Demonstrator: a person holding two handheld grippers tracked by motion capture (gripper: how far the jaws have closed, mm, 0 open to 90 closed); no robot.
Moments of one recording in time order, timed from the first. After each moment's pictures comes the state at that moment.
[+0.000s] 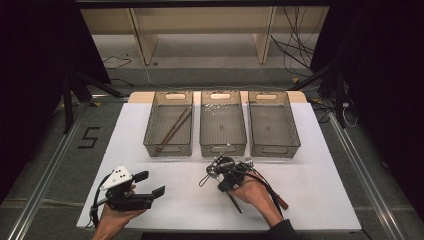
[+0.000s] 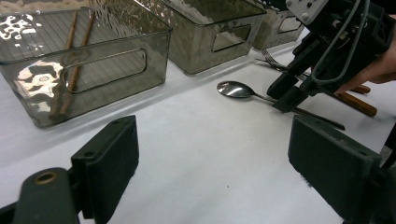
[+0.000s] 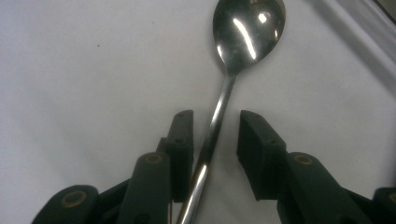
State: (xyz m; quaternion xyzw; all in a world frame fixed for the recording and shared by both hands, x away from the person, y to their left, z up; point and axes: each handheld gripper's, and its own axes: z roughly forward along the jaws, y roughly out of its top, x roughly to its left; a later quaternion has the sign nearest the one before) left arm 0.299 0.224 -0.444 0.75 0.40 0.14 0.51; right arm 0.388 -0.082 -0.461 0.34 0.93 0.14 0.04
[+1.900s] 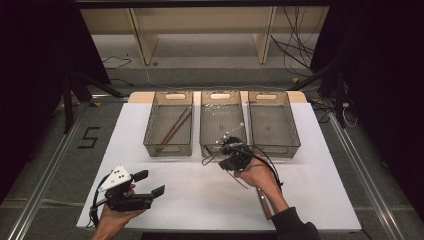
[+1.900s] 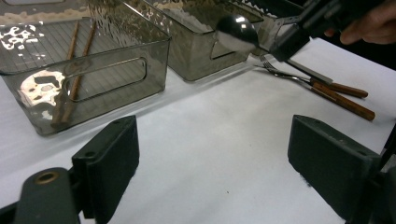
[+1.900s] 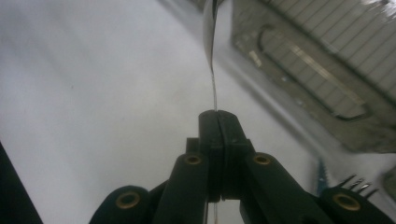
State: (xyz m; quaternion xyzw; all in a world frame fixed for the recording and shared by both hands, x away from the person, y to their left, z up) left arm 0.297 0.225 -0.442 0.74 0.40 0.15 0.52; right arm 0.410 -0.102 -0.401 0.35 0.90 0.25 0.05
